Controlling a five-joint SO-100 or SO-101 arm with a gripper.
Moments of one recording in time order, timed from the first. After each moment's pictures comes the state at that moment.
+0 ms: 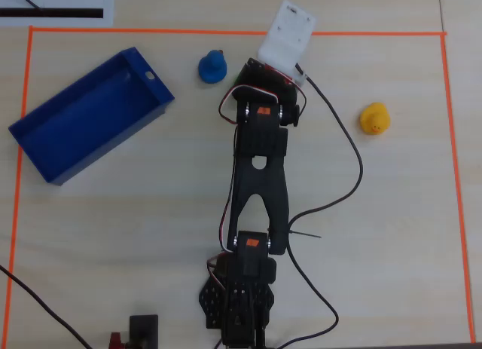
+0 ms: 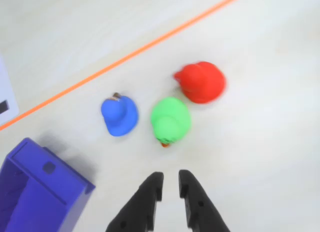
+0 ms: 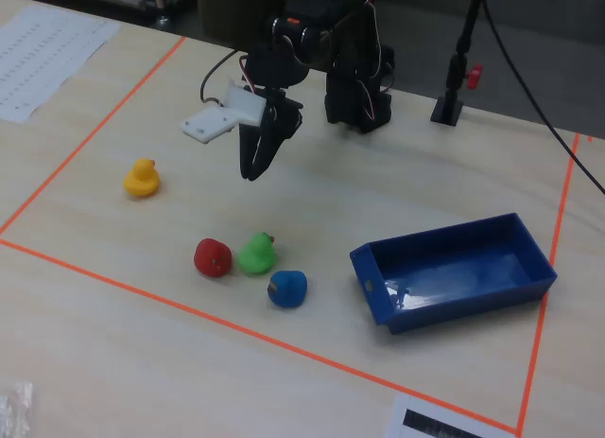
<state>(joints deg) 9.9 92.9 81.1 57.7 -65.2</state>
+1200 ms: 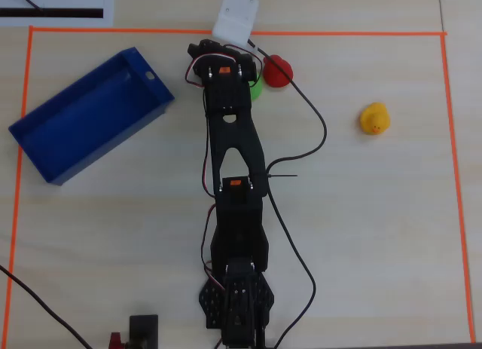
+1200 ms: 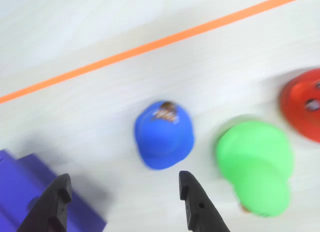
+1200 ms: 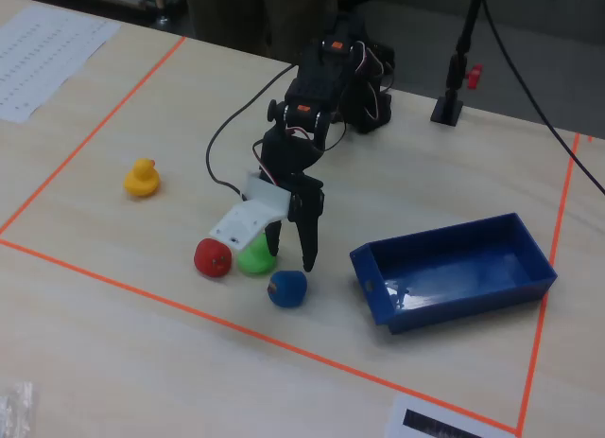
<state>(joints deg) 0.2 59.4 53.9 59.3 -65.0</state>
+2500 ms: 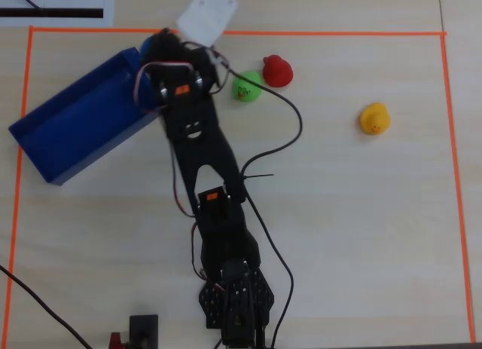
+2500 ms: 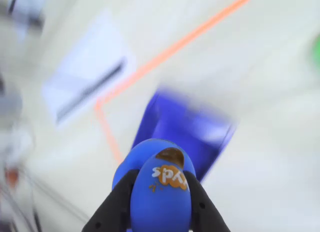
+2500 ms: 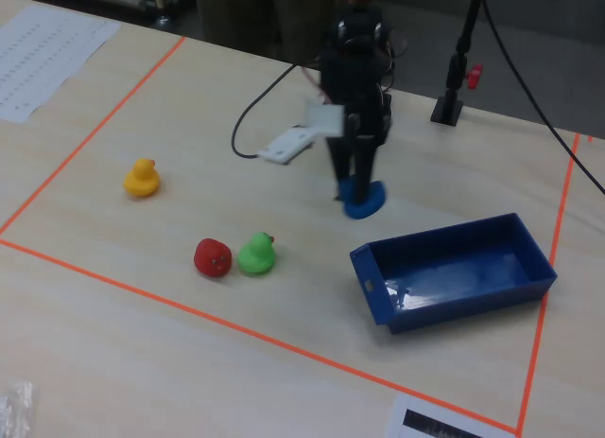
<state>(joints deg) -18.1 66.5 22.1 90.8 -33.0</state>
